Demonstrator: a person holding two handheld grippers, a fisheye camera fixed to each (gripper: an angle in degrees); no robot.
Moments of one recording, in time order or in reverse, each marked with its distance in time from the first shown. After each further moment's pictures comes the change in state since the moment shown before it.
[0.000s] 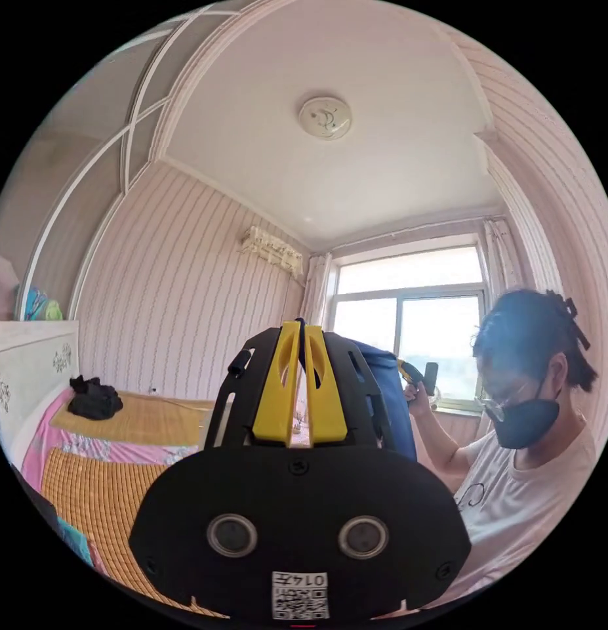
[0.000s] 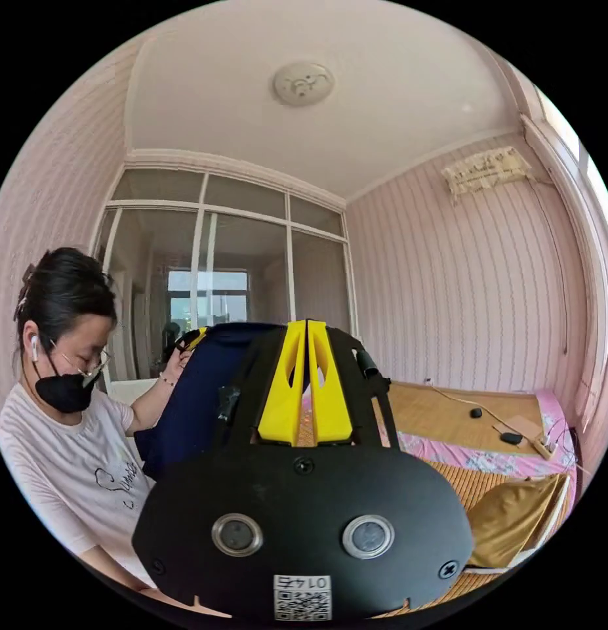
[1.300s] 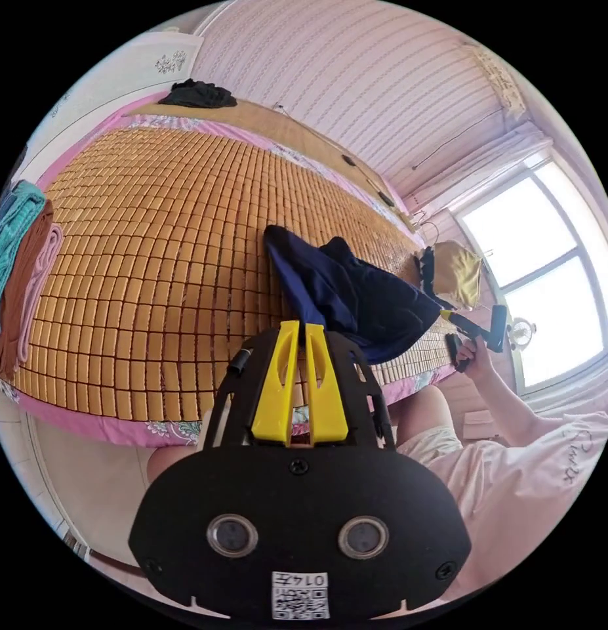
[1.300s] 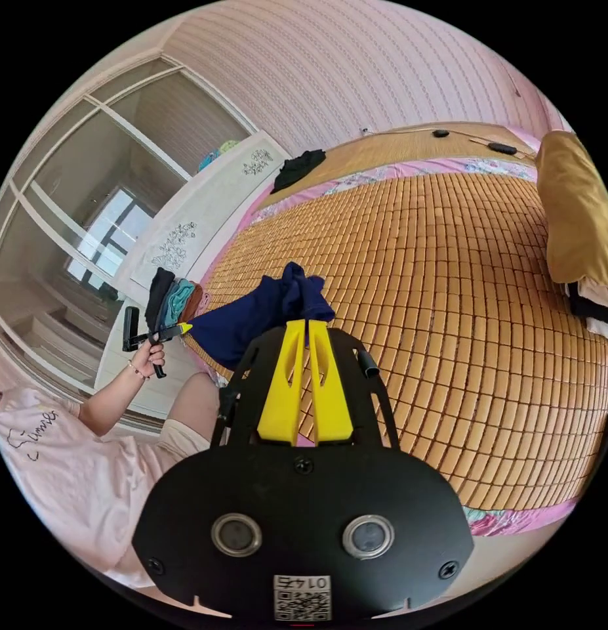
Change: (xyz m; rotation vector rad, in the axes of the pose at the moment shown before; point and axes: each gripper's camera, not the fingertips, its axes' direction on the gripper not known) left arm -0.169 0.367 0.178 -0.938 -0.353 -0.583; right arm 0.050 0.210 0.236 -0.658 0.142 0.559
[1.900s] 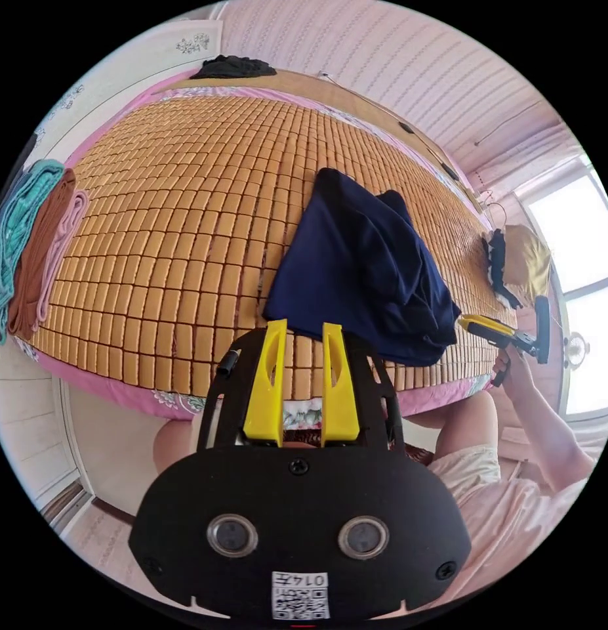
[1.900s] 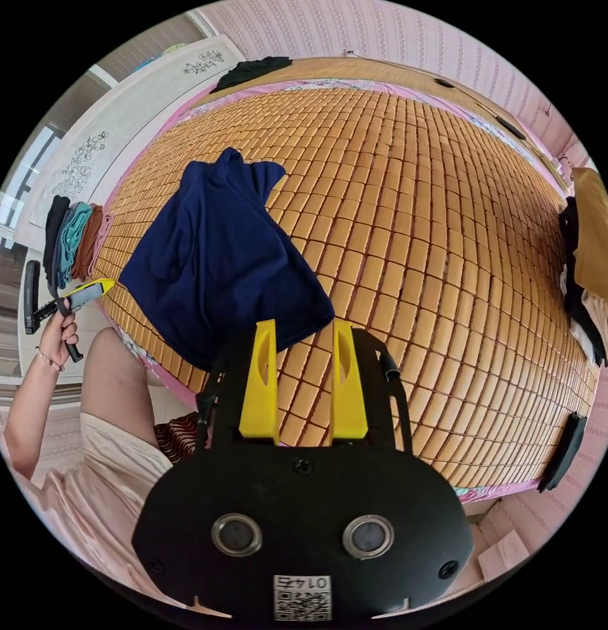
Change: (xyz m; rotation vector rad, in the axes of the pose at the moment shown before) left arm -0.016 -0.039 0.102 -0.161 -0.290 -0.131; right arm -0.090 -0.080 0.175 -0.475 0.381 0.006
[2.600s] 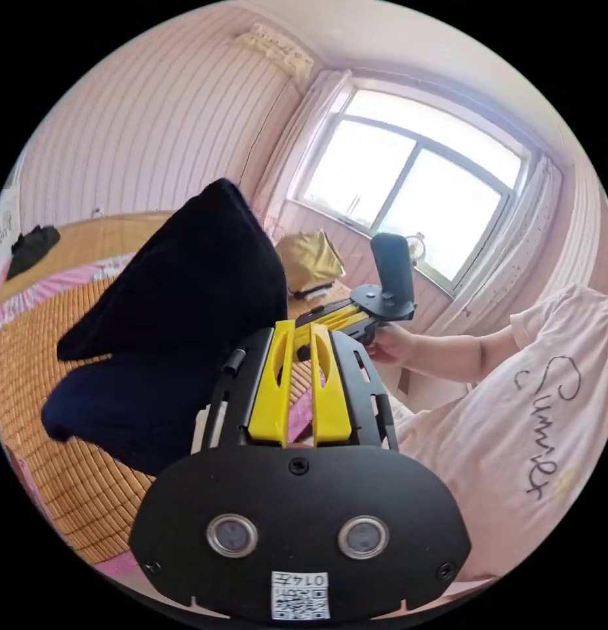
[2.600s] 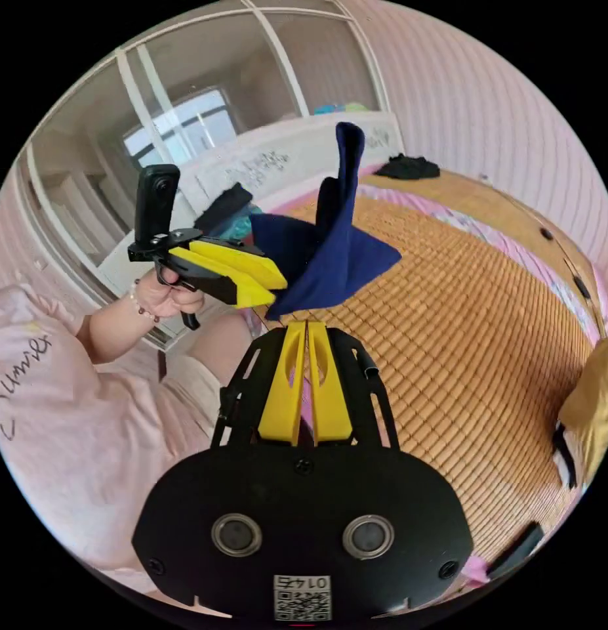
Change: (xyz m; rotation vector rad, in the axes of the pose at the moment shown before) left arm 0.095 0.056 -0.100 0.233 0.544 0.735; right arm -0.159 0.045 -0.134 0.252 -0.174 -0.426
